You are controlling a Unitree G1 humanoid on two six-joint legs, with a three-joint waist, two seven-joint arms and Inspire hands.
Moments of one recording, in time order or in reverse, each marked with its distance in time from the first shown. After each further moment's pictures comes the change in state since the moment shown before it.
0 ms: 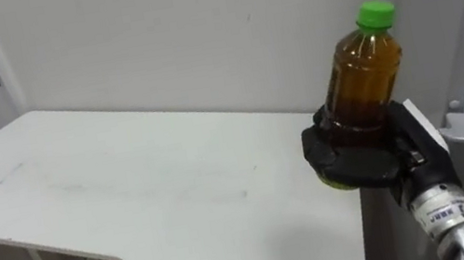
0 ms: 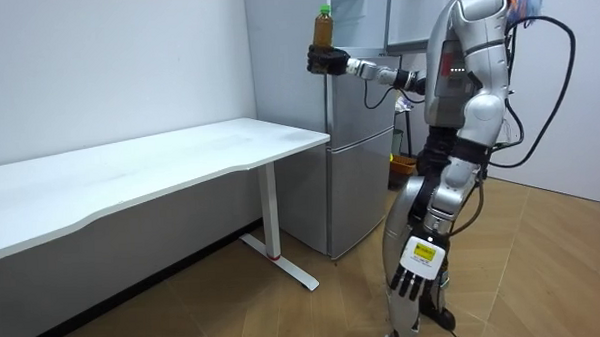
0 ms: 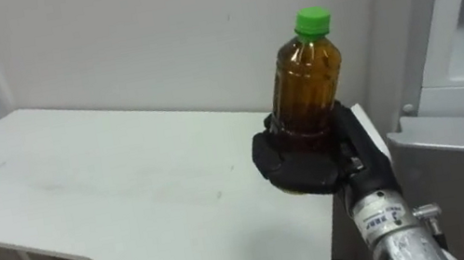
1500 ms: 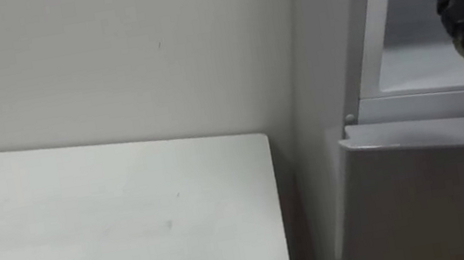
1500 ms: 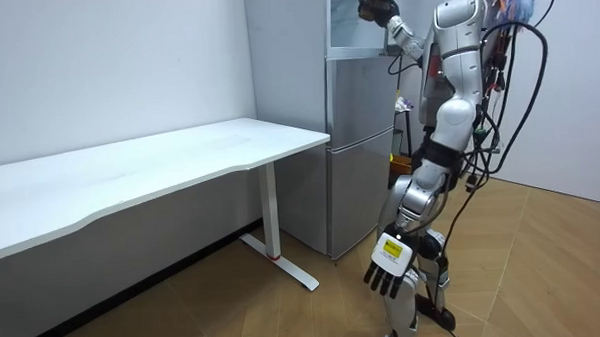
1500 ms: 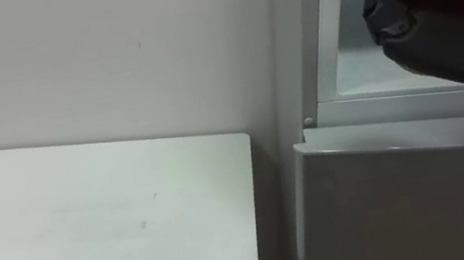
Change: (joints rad) left arm 0.048 0.027 0.110 -0.006 0.007 -0.007 0.000; right arm 0.019 -0.106 -0.390 -0.292 -0.011 0.006 -0.046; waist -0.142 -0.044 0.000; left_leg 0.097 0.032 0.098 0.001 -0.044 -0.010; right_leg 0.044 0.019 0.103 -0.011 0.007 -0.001
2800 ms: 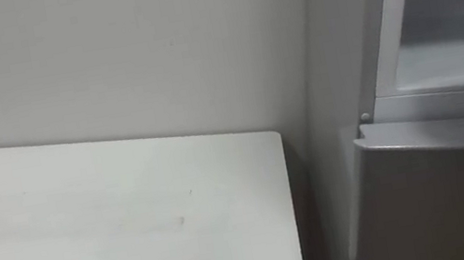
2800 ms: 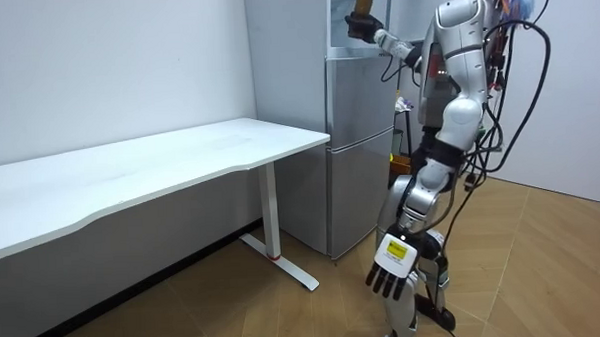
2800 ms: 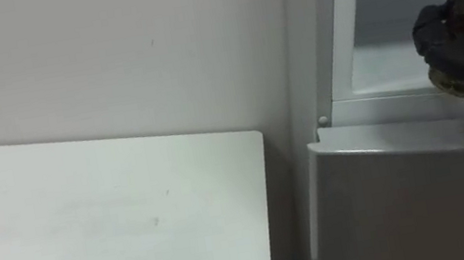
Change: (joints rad) left arm 0.023 -0.006 0.016 -0.062 0.008 0.019 0.000; right arm -0.148 -0.098 0.002 0.403 0.177 0.079 -0.140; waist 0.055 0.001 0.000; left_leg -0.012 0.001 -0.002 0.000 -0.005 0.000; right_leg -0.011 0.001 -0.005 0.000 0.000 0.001
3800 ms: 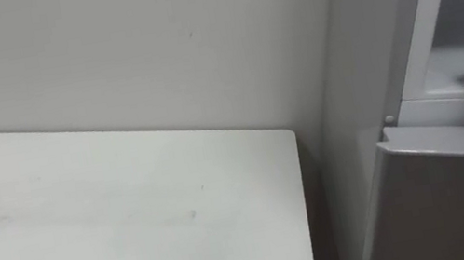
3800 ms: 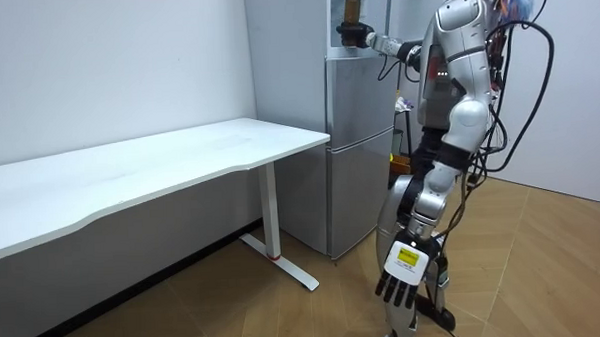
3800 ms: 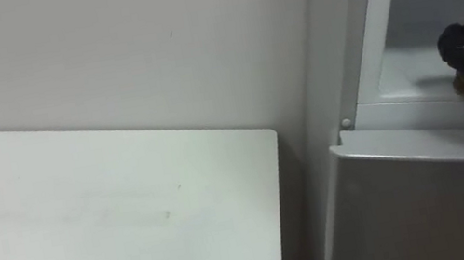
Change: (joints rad) left arm 0.044 0.008 0.053 -0.039 0.008 0.026 0.000; right arm -0.142 -0.061 0.023 0.338 0.043 0.033 0.008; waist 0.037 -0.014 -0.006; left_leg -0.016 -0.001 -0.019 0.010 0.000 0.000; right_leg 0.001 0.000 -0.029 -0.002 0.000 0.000
